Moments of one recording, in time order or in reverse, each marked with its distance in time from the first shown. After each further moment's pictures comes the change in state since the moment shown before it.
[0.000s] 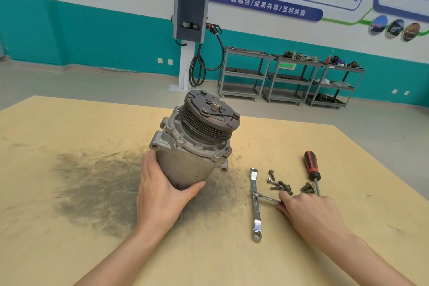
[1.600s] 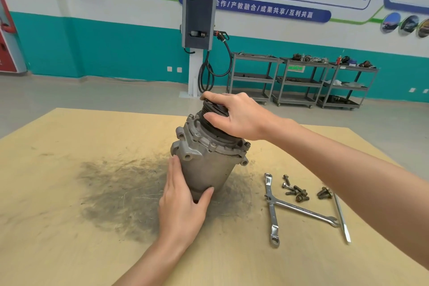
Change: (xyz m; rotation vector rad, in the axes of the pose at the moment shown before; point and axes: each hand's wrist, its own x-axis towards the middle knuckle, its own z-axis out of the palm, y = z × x) left_hand -0.015 0.014 -0.011 0.107 -0.102 0.048; right_hand 0.120 -0.053 -0.192 0.758 0.331 -0.386
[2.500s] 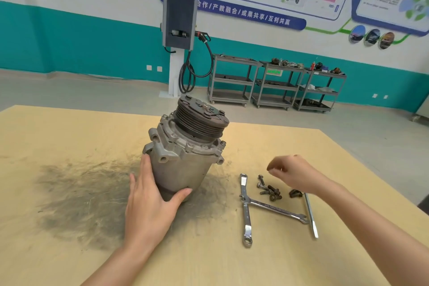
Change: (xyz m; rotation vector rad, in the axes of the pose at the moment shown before) left_hand 0.010 -0.012 0.009 -0.033 0.000 -0.097; right_hand -0.136 0.153 0.029 -0.086 -0.212 0.500
